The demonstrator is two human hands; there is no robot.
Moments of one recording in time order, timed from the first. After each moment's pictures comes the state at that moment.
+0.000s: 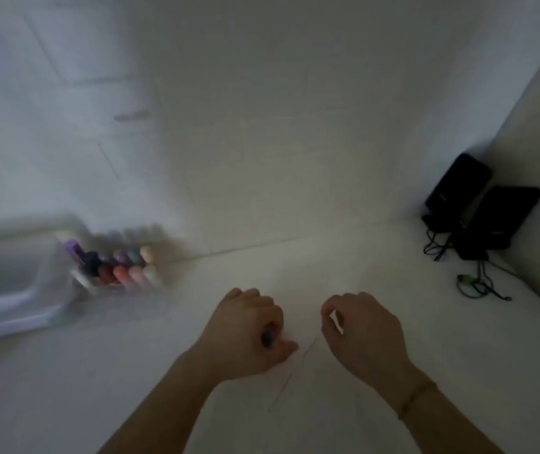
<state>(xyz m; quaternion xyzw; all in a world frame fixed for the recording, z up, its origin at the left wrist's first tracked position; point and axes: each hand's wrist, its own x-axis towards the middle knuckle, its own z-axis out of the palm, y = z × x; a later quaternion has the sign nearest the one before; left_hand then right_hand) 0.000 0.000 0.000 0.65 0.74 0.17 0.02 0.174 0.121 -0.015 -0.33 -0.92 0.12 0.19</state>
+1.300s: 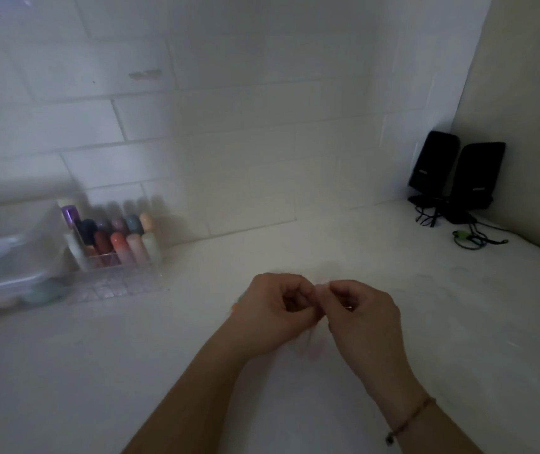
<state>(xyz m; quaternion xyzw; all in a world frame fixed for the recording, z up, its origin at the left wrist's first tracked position) 0.045 -0.028 -0.061 0.56 0.64 0.47 0.25 0.179 0.025 -0.059 -0.42 -0.70 0.39 0.42</state>
